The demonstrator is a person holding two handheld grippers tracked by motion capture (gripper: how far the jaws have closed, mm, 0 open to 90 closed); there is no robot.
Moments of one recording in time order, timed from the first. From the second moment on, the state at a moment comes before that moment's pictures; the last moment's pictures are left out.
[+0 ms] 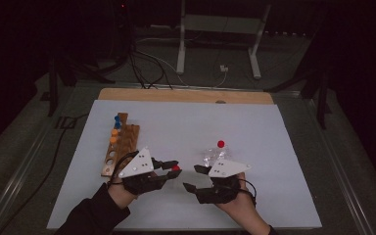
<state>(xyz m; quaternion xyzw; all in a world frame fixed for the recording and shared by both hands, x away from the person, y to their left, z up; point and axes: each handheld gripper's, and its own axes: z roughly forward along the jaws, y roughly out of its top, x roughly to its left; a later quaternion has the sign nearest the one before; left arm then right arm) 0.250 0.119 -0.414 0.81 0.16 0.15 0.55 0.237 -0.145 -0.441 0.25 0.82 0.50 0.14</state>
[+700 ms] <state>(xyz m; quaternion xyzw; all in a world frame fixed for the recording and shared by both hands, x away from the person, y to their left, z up) 0.263 0.194 -0.380 0.76 0.24 0.25 0.55 0.244 -0.174 -0.434 0.30 0.78 0.53 0.15</state>
